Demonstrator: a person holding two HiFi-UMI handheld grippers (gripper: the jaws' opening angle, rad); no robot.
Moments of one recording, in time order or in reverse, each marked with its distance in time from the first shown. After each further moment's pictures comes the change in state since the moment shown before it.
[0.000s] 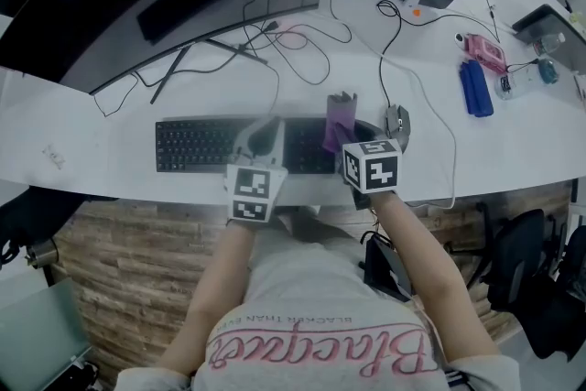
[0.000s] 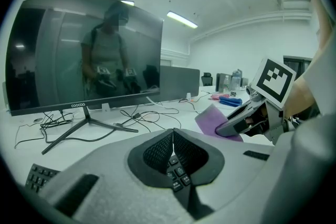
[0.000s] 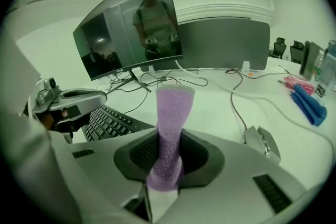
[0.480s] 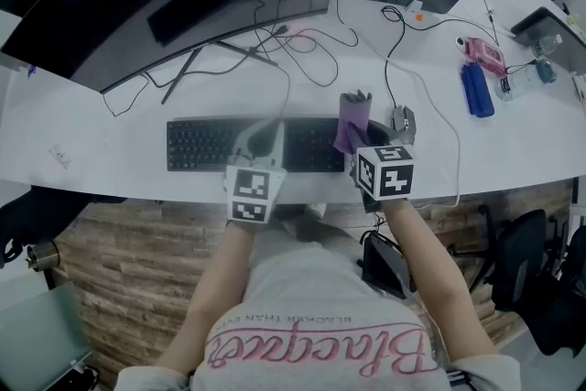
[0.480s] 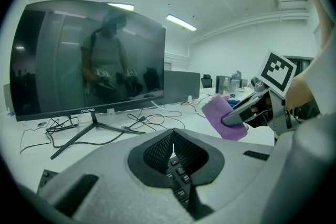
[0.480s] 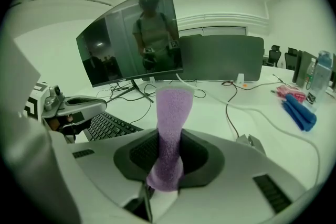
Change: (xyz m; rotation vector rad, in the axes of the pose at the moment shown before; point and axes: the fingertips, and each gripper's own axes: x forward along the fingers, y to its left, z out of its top) left arm -0.026 0.017 0.006 0.014 -0.025 0.002; right arm -0.033 0.012 0.021 -0.007 -0.083 -0.041
